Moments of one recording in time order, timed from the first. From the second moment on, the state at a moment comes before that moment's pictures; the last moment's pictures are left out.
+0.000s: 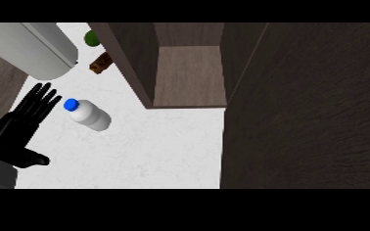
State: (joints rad) left arm -0.21 0.39 0.40 -0.96 0.24 -0.75 -0.27; right arm 0.62 -0.03 0.19 -2.21 -0.23 0.28 -0.14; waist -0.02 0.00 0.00
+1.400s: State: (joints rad) left arm -0.50 0.39 0.35 -0.25 0.03 -0.63 -0.56; right arm 0.65 -0.06 0.20 -2.22 -0.24 0.32 -0.18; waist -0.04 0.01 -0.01
